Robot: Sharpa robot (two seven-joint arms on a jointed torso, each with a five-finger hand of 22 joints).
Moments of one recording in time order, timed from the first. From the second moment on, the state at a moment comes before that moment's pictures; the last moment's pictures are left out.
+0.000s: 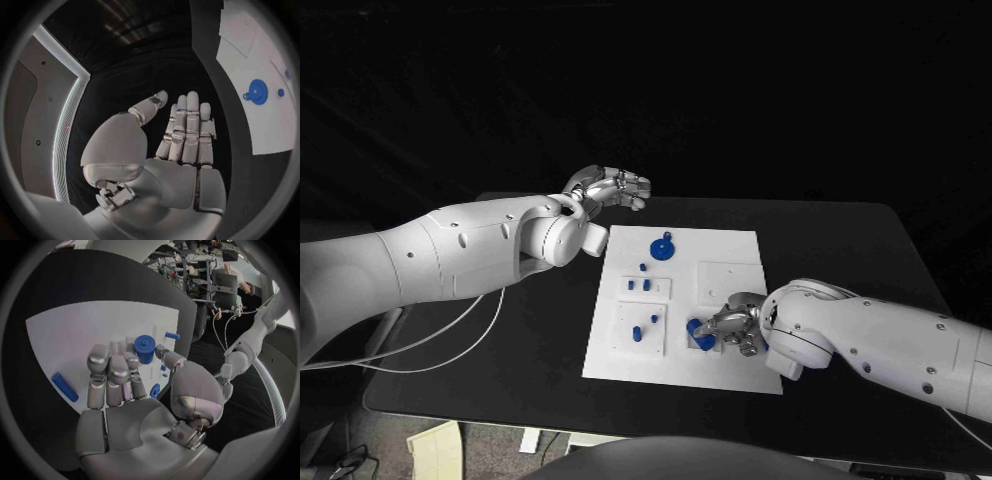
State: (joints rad) left arm 1.22 -0.75 -0.11 1.27 -0.09 -0.29 0.29; left_hand 1.10 -0.10 0.60 -0.27 0.09 0.86 0.16 0.34 0.47 1.24 0.11 0.11 0.11 1.02 0.06 0.67 0.26 0.02 0.71 -0.04 0.62 1.26; right arm 1.15 -0.58 -0.23 1.41 -0.84 -0.03 -0.56; right_hand 0.73 -0.20 0.72 -0.02 0.05 0.95 0.07 0.36 0.52 1.11 -0.01 1.15 1.12 1.29 -0.12 1.30 0.94 0.19 1.26 -0.08 1.04 1.31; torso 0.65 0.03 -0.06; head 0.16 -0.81
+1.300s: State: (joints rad) left arm 1.22 -0.75 -0.11 1.27 -0.09 -0.29 0.29; left_hand 1.10 -0.10 0.60 -0.27 0.09 0.86 0.16 0.34 0.47 1.24 0.11 0.11 0.11 1.02 0.06 0.67 0.27 0.02 0.71 -0.04 0.62 1.26; right arm 1.14 -0.63 -0.23 1.47 -0.91 -0.02 -0.49; right_hand 0.77 -0.11 0.54 -0.22 0.05 0.97 0.07 0.34 0.55 1.12 -0.02 1.13 1.14 1.29 -0.13 1.28 0.96 0.19 1.24 -0.09 1.04 1.31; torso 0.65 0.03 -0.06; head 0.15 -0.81
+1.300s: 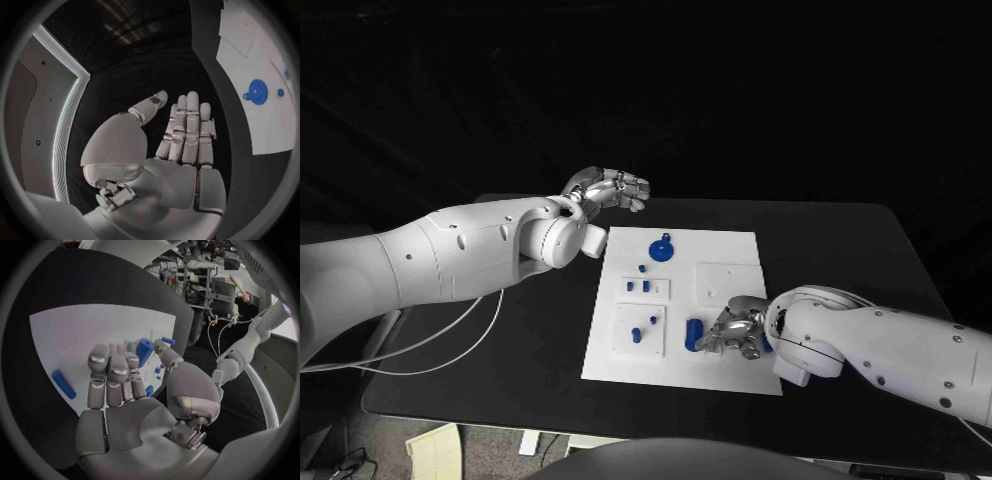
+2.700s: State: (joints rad) left arm 1.22 -0.75 -0.11 1.27 -0.09 -0.29 0.29; left_hand 1.10 -0.10 0.60 -0.27 0.09 0.86 0.16 0.34 0.47 1.24 0.11 0.11 0.11 1.02 0.06 0.67 0.27 0.02 0.71 -0.04 0.62 1.26; right arm 1.13 -0.61 -0.23 1.45 -0.97 -0.01 -0.50; right_hand 0.77 -0.07 0.73 -0.11 0.05 1.00 0.07 0.33 0.55 1.14 -0.02 1.11 1.16 1.30 -0.13 1.28 0.97 0.20 1.25 -0.07 1.05 1.31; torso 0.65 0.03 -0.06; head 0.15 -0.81
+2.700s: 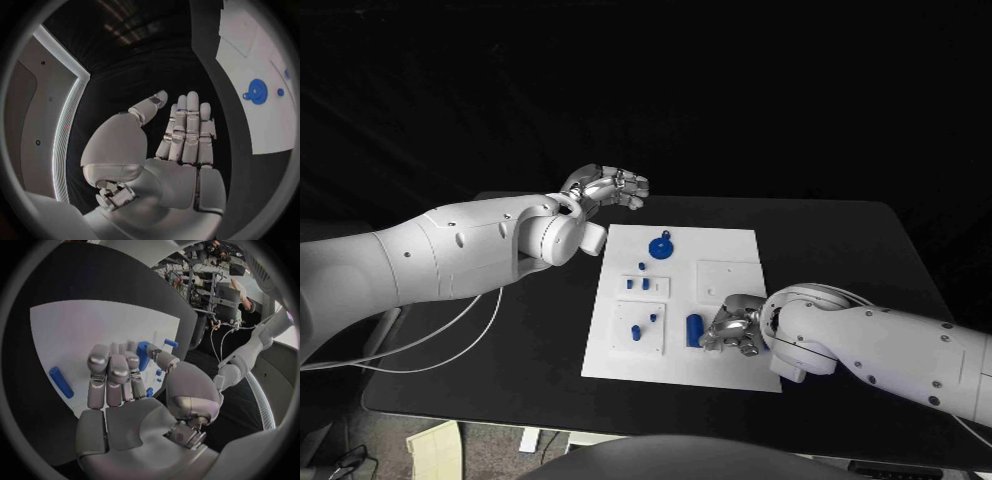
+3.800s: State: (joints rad) left arm 1.22 -0.75 -0.11 1.27 -0.09 -0.29 0.29; left_hand 1.10 -0.10 0.60 -0.27 0.09 0.86 0.16 0.34 0.47 1.24 0.11 0.11 0.11 1.02 0.06 0.67 0.28 0.02 0.71 -0.04 0.62 1.27; right arm 1.13 -0.60 -0.23 1.44 -0.98 0.00 -0.50; right_hand 0.77 -0.10 0.64 -0.23 0.07 1.01 0.07 0.32 0.55 1.14 -0.03 1.11 1.17 1.30 -0.13 1.28 0.98 0.20 1.25 -0.07 1.05 1.31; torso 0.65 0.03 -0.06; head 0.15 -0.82
